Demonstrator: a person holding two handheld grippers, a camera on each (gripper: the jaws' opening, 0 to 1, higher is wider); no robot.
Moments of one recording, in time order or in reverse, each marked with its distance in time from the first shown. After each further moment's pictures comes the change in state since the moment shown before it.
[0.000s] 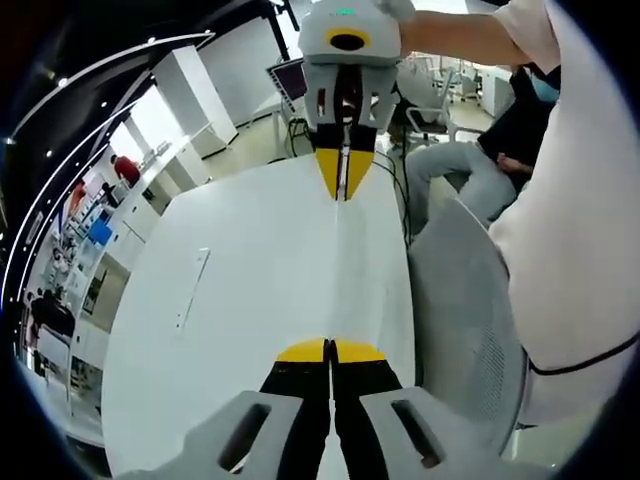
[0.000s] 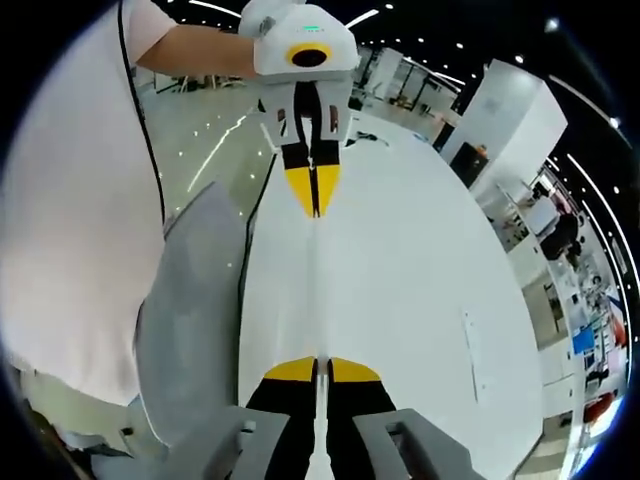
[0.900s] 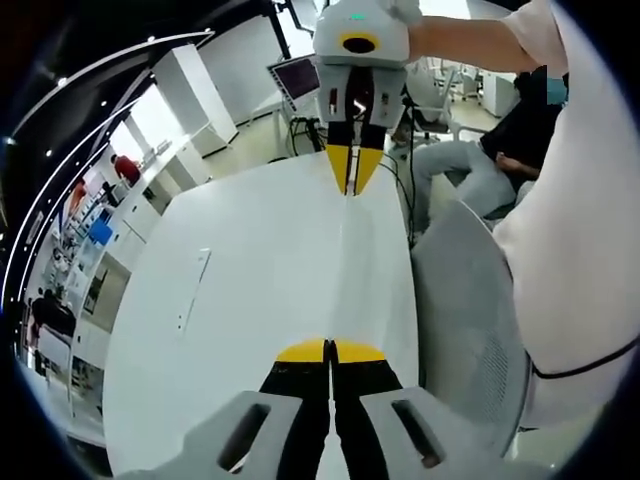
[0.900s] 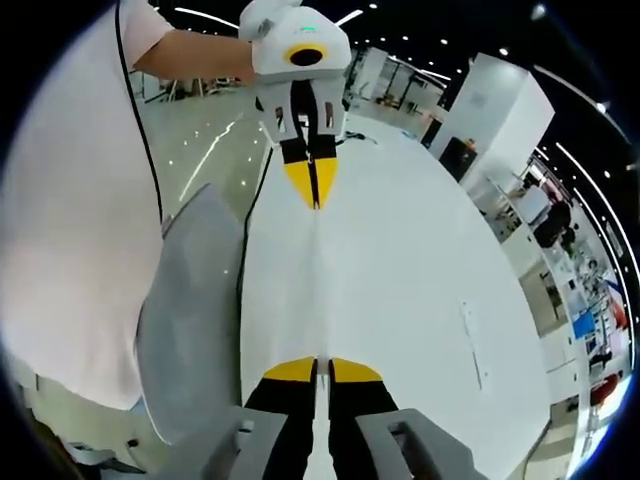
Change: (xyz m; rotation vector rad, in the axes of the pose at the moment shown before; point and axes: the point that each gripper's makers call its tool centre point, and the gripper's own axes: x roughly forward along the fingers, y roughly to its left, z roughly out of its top) left arm 0.003 0.007 0.005 -0.002 0.001 0.010; right arm -0.005 0.002 -0.011 0.058 -0.027 -0.021
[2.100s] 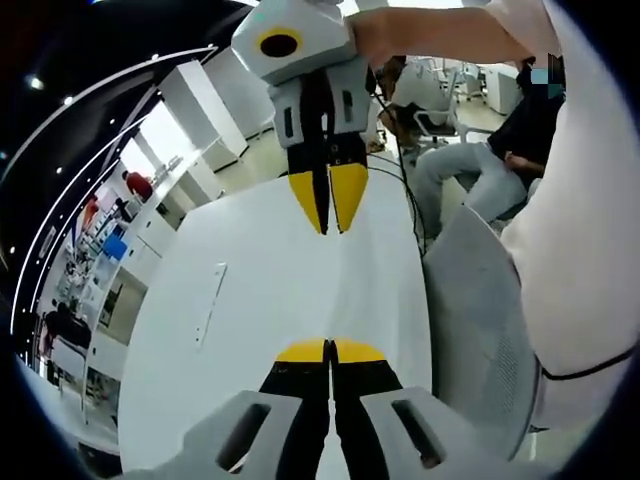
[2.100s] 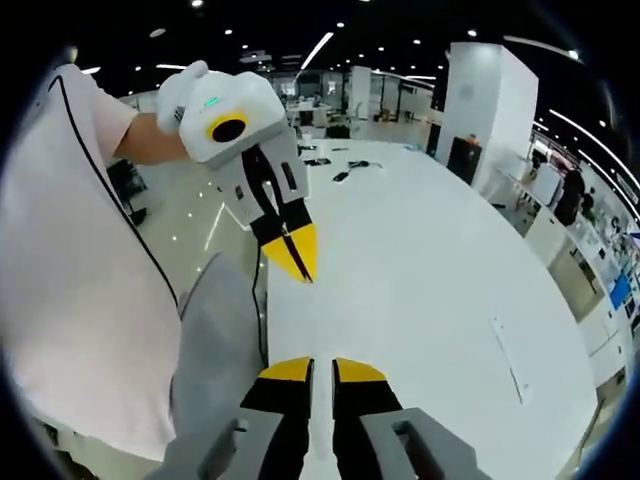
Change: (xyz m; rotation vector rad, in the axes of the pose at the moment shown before) left arm -0.008 0.006 0.011 0.047 -0.042 0.063; right arm 0.010 -0.013 0.065 0.153 -0.129 0.157
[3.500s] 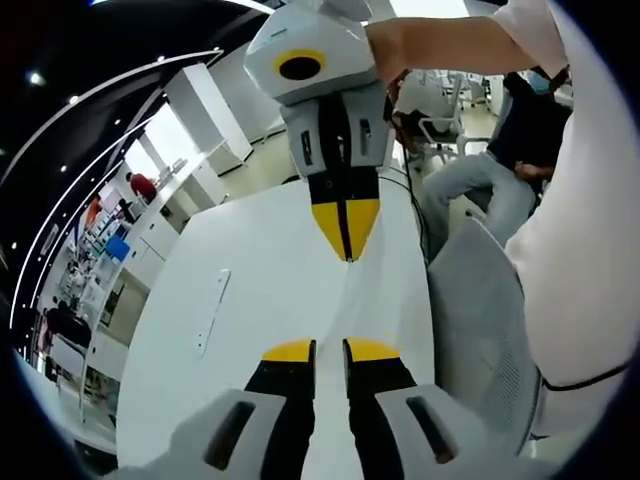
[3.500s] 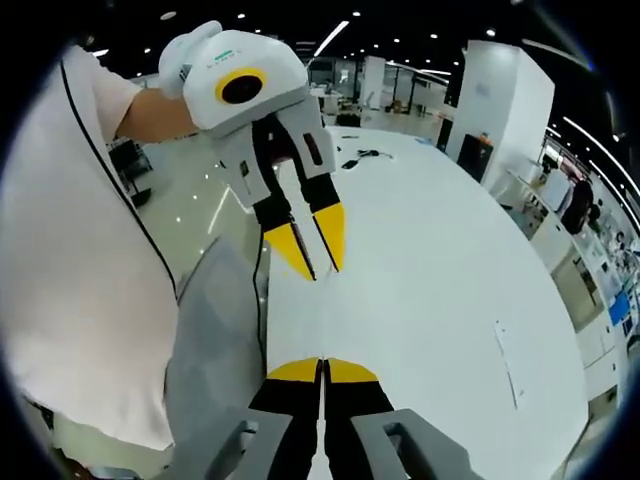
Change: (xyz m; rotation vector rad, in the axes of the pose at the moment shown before) left arm -0.001 0.002 0.018 -0.012 -0.035 0.007; right arm 0.007 0.006 -0.003 -0.059 0.055 0.007
